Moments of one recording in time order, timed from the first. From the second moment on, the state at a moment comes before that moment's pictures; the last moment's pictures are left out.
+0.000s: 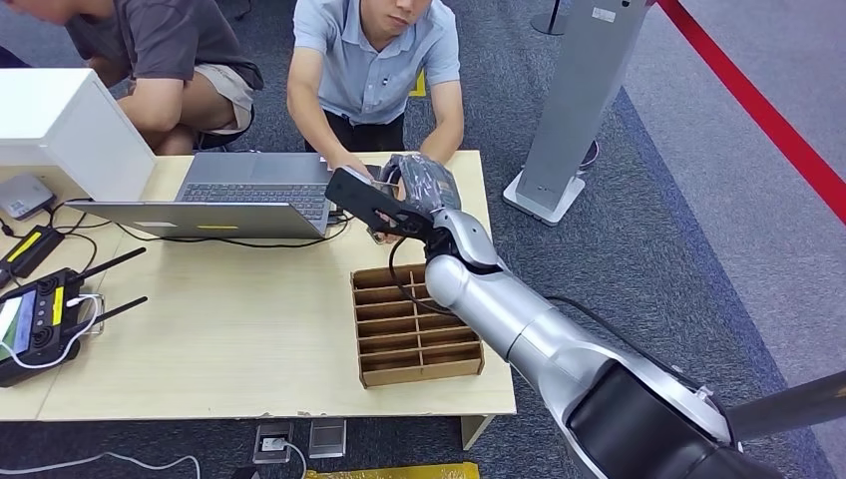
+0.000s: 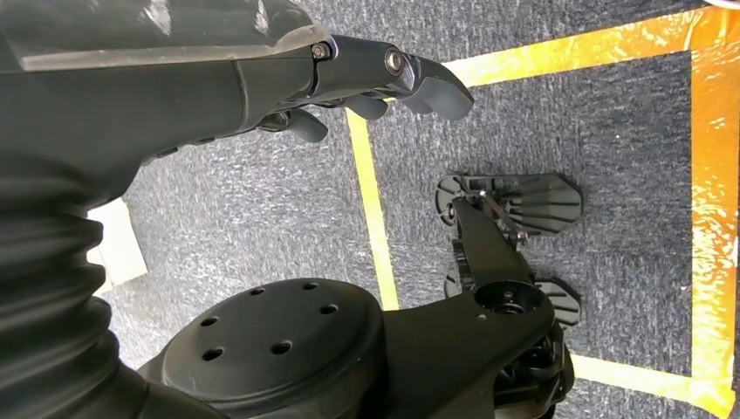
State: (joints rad) left arm -0.14 0.09 -1.28 -0.20 1.26 0.19 0.08; right arm -0.98 0.21 0.92 -0.59 0.45 -0.31 0.24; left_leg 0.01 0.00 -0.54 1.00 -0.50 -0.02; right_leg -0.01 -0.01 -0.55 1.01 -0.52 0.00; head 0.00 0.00
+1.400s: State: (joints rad) left arm -0.11 0.10 -1.30 -0.20 1.35 0.20 0.07; right arm -0.81 -0.01 0.75 -1.02 0.14 -0.50 0.21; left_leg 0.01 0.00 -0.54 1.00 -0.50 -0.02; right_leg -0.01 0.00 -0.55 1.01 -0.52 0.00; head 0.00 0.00
